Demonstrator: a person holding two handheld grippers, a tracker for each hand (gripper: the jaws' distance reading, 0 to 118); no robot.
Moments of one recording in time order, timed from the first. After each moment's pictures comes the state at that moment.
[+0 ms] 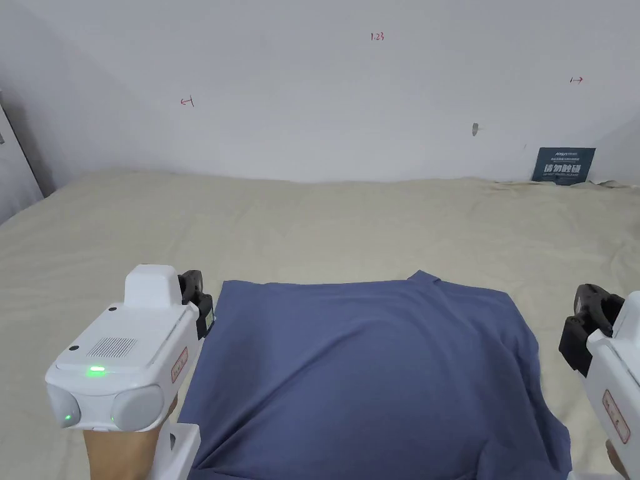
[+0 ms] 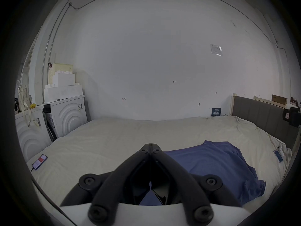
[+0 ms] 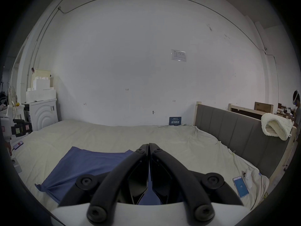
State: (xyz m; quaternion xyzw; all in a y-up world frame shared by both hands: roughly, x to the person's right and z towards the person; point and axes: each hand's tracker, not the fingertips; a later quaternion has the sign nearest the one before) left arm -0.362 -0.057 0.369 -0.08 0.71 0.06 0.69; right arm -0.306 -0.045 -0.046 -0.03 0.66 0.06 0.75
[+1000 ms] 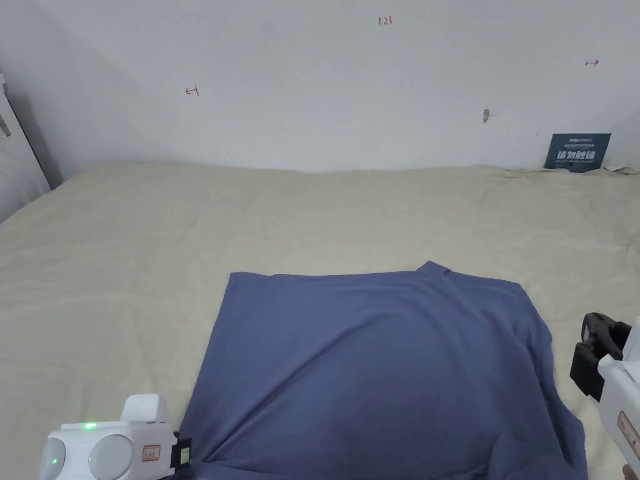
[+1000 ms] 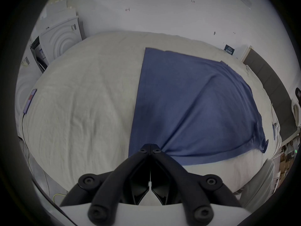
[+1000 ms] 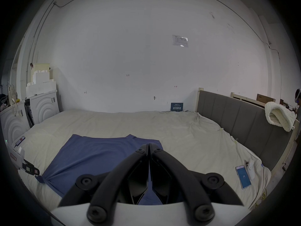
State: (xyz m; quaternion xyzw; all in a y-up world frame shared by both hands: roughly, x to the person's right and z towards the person) left arm -0.368 -0.201 0.440 -0.30 0.63 0.38 0.61; right arm -0.310 -0.074 -0.048 -0.09 0.66 0.10 0.74
